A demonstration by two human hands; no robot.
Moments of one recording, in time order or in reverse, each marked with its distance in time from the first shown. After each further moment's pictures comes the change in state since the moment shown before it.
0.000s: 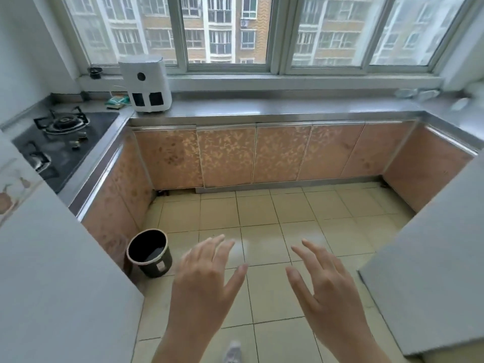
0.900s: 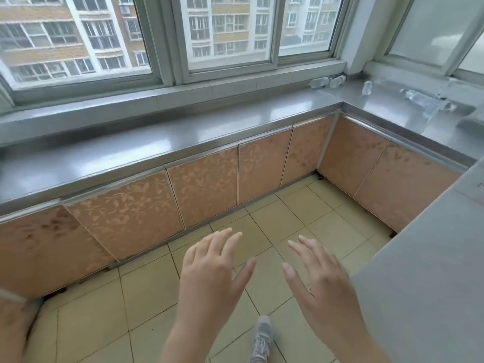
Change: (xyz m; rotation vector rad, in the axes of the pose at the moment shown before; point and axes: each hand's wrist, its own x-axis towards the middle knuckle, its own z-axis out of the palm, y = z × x) left_hand 0.468 0.077 0.214 -0.115 -0.111 0.372; right_hand 0.387 0.191 0.053 -0.098 0.182 0.351
